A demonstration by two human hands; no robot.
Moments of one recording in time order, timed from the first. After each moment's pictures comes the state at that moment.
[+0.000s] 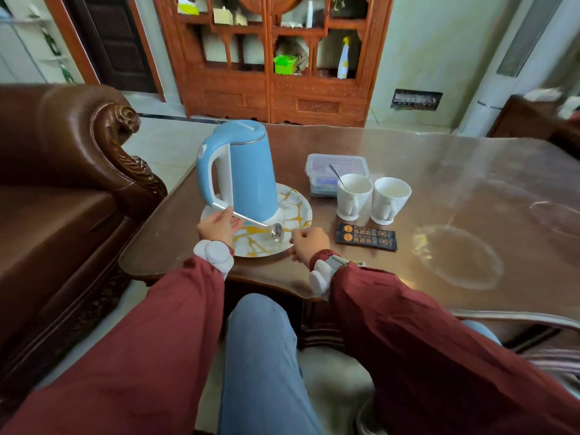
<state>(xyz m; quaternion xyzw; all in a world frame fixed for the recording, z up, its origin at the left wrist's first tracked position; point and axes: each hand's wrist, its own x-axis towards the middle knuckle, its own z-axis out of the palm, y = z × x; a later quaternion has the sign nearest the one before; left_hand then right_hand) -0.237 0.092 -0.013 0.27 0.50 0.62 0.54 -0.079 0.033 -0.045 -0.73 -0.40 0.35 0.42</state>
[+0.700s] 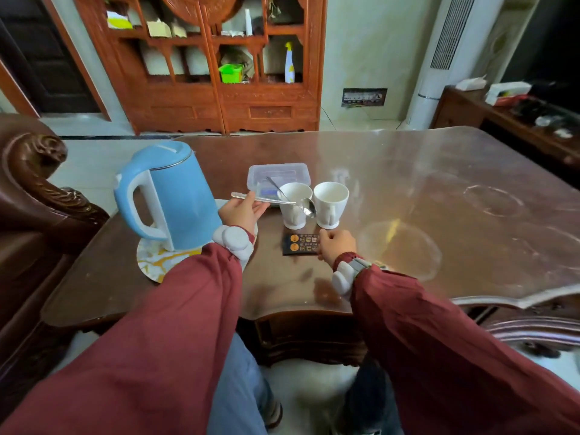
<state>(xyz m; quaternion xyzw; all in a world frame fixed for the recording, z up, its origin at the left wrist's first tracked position) -0.069 0.076 0.037 0.30 0.42 0.57 0.64 0.084 -0.008 -0.044 -0.80 -0.31 0.25 0.45</state>
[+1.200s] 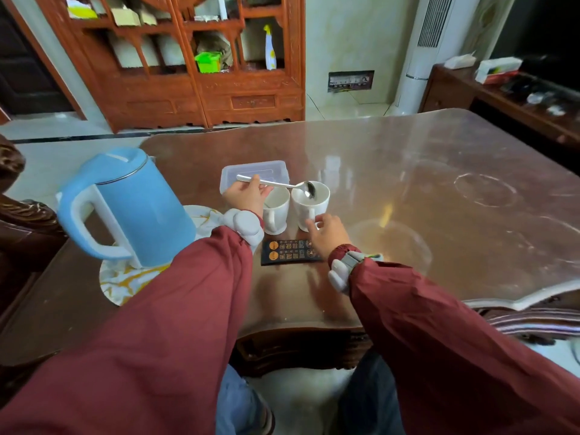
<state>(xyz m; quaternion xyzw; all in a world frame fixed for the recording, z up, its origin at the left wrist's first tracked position) 0.014 0.099 0.042 0.39 0.48 0.56 0.55 0.132 0.014 -0.040 -0.81 -0.40 0.20 0.39</state>
